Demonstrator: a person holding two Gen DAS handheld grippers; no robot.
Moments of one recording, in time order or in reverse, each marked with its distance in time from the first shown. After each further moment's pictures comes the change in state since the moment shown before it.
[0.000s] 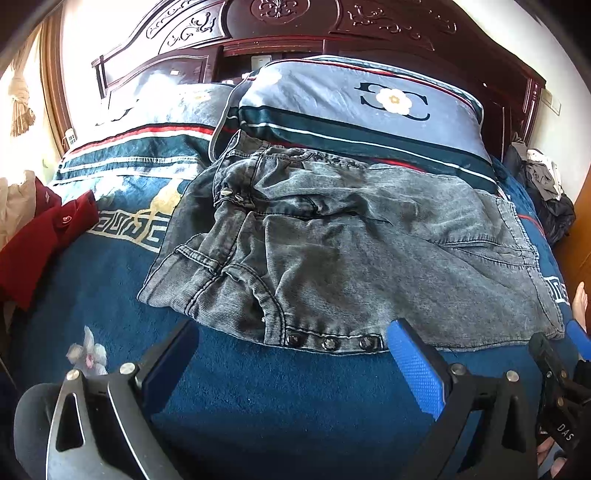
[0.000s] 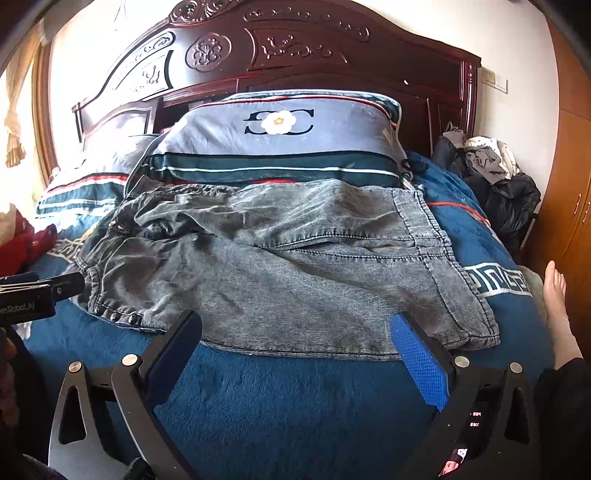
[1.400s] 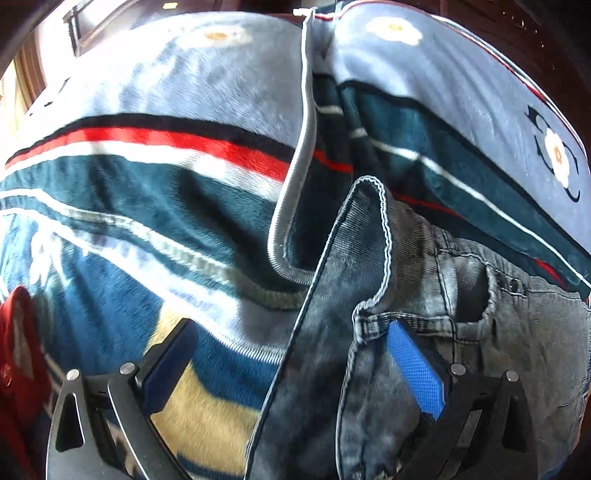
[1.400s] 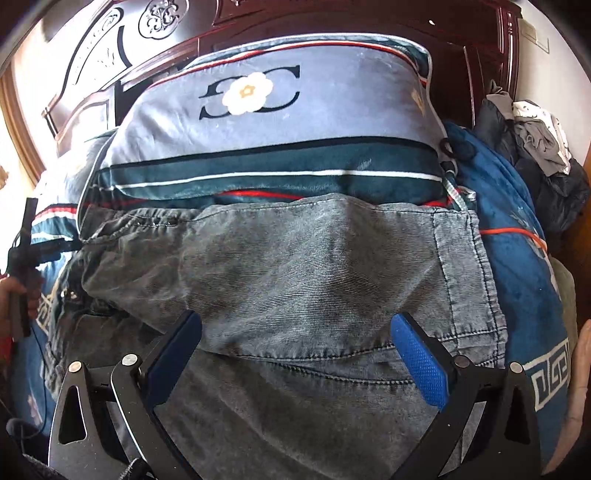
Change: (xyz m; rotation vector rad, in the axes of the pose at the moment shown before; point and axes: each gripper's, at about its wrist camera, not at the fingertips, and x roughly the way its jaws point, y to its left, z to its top) left arm 0.249 0.136 0.204 -0.059 0.226 -0.011; right arm 0.159 -0.054 0.136 0.062 0.249 0.082
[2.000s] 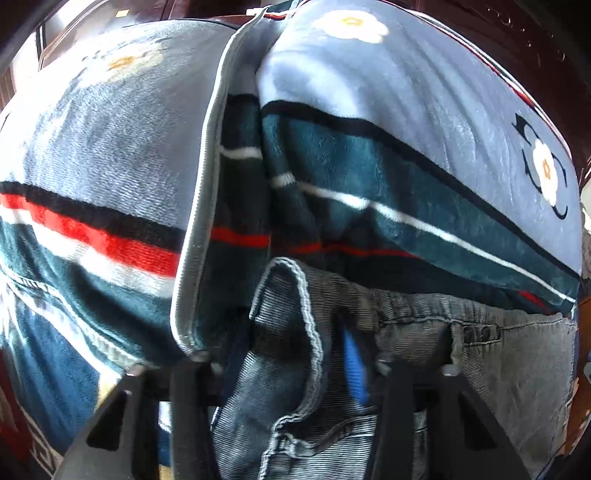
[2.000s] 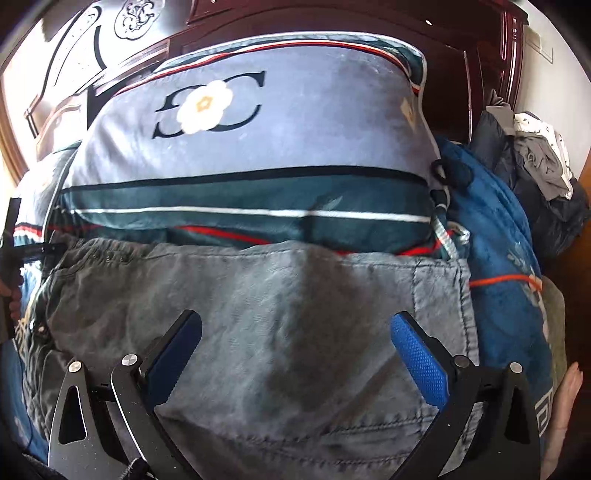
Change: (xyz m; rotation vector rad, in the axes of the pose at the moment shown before) left arm 0.022 -0.045 0.037 0.035 -0.005 -0.118; right arm 0.037 -0.036 0.057 -0.010 0.001 -0.069
